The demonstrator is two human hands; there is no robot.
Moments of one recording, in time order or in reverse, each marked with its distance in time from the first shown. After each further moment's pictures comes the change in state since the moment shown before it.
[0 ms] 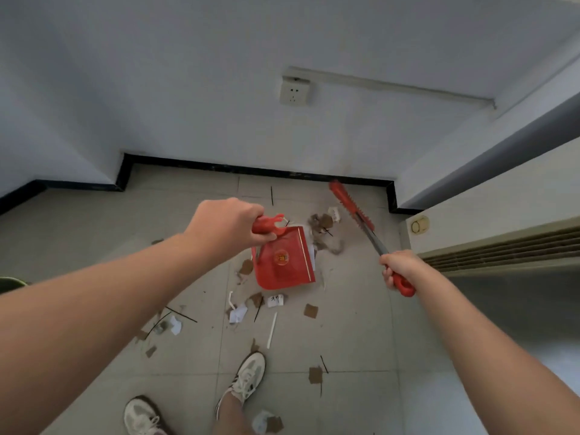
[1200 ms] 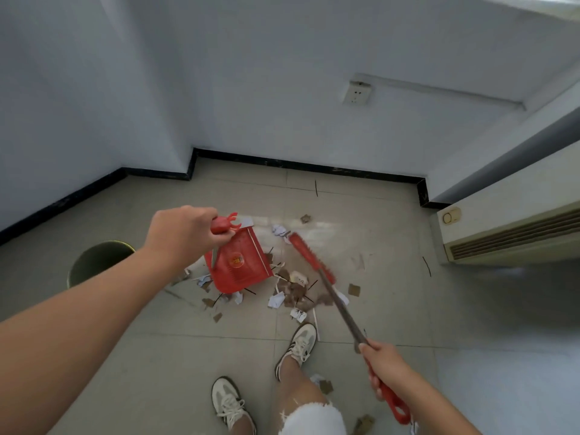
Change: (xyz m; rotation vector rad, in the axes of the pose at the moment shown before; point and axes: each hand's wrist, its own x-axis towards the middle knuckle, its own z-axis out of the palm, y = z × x) left_hand -0.272 -0.197 -0.029 0.026 0.124 -0.207; right_hand -0.255 0.240 0.222 -0.264 -0.130 -0.040
